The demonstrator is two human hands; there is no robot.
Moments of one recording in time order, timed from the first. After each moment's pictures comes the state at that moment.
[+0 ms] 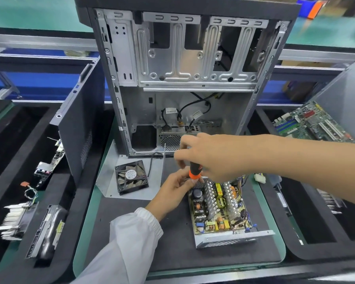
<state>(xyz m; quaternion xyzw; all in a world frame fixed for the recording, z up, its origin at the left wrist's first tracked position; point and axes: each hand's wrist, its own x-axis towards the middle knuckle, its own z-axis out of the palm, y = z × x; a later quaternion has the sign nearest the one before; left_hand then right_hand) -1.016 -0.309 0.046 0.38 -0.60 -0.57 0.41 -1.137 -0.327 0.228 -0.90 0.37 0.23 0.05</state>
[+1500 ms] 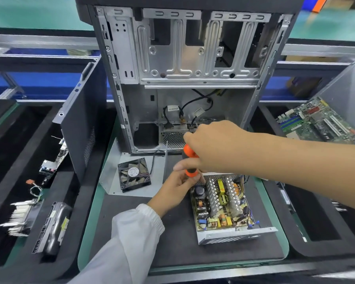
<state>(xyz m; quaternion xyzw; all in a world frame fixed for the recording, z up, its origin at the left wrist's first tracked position) -1.016 -0.308 0.053 0.40 -0.62 -0.56 0.37 -1.127 -0.320 0.230 -0.87 0.45 0.17 -0.11</state>
